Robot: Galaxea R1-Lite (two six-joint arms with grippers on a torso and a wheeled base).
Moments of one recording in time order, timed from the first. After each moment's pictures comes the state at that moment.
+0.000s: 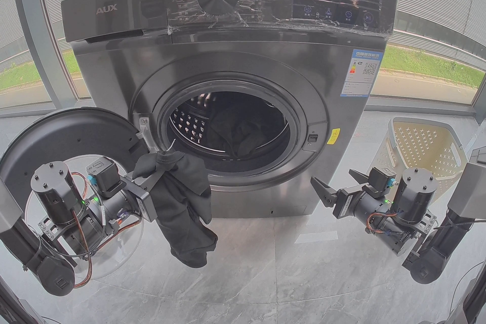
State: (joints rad) left arm -0.39 1.76 -0.26 -1.51 -0.11 0.02; right arm 0.55 1.99 -0.36 -1.55 -0.18 0.20
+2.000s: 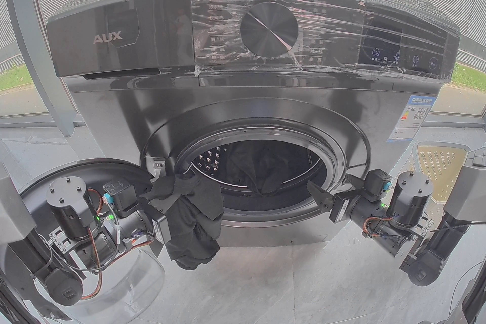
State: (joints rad) left arm -0.46 1.81 -0.22 -1.52 -0.11 0.03; right arm 0.57 2.01 -0.35 -1.55 -0.18 0.21
